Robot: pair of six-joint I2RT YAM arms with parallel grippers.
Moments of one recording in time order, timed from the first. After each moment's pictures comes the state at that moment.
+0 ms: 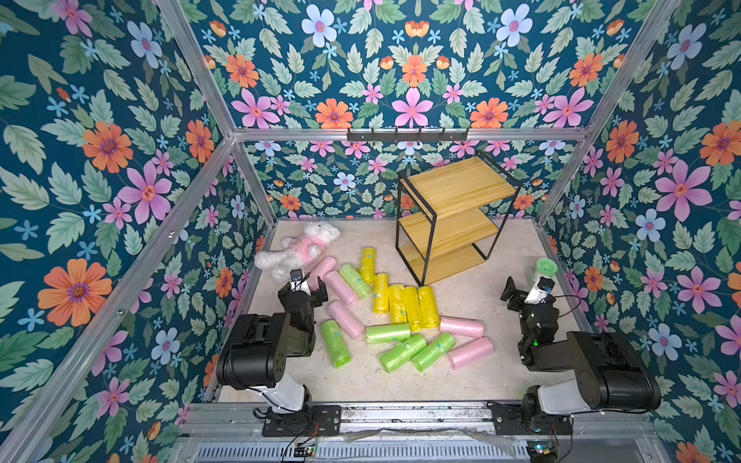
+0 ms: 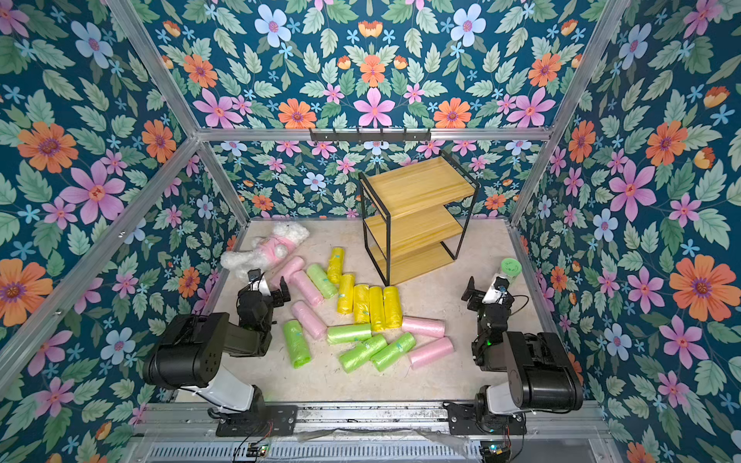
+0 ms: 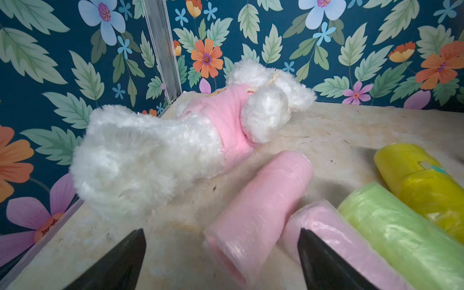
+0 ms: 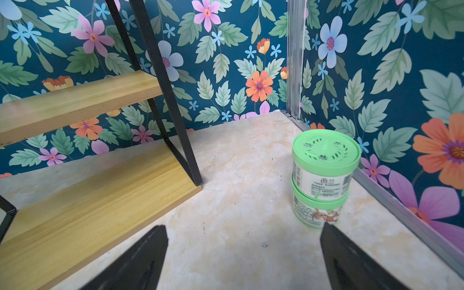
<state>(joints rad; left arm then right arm) -0.02 1.60 0.28 1.10 -0.22 -0.02 -0.01 1.45 0.13 1.23 0.16 0.16</state>
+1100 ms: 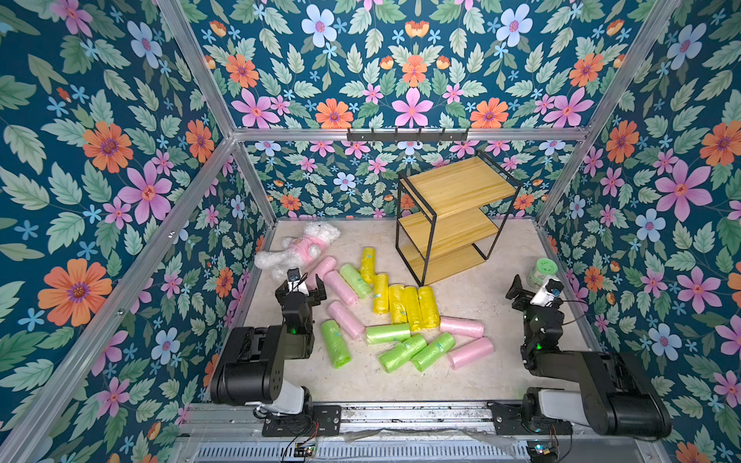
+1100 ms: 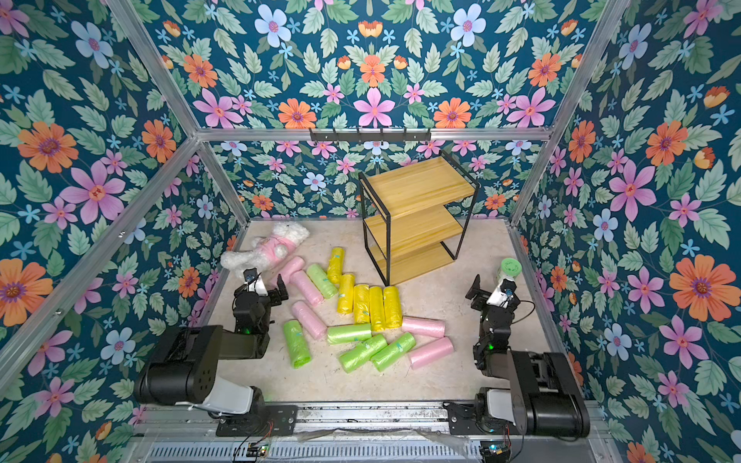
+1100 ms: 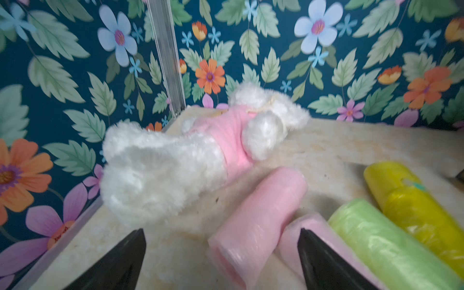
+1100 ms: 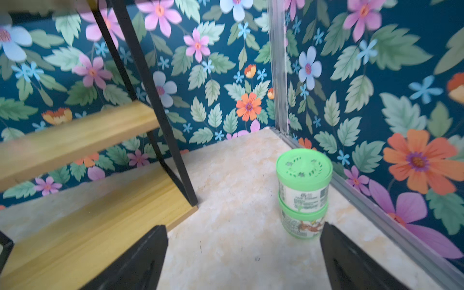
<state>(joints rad) -0.02 1.40 0.27 1.02 -0.25 -0.03 0.00 1.21 0.09 1.16 0.25 0.20</state>
